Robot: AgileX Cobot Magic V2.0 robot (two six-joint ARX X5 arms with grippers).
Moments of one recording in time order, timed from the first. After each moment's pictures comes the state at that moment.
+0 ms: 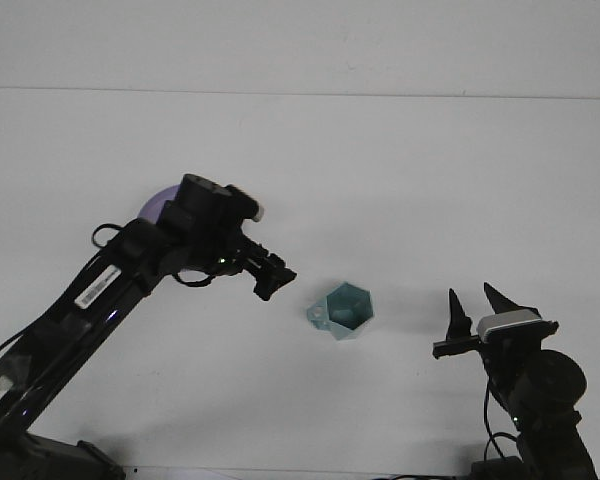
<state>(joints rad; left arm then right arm) -0.55 1.56 1.58 -0.80 0.44 0.02 0.14 0.44 0.50 -0.25 -0.08 0.02</state>
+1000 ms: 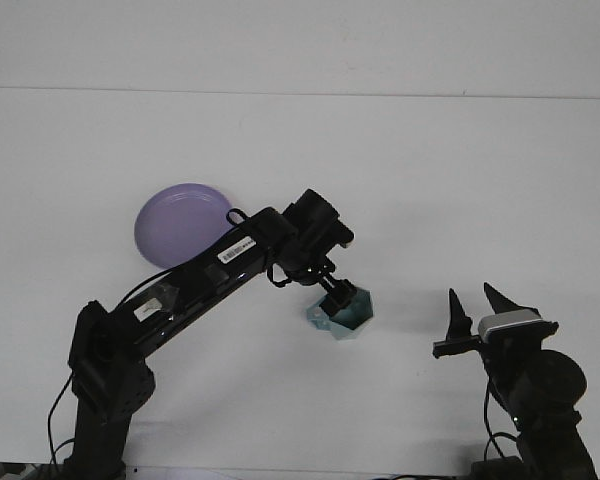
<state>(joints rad) -0.75 2.03 1.85 -0.86 0.32 0.09 0.14 0.44 0.50 -0.25 -0.08 0.03</state>
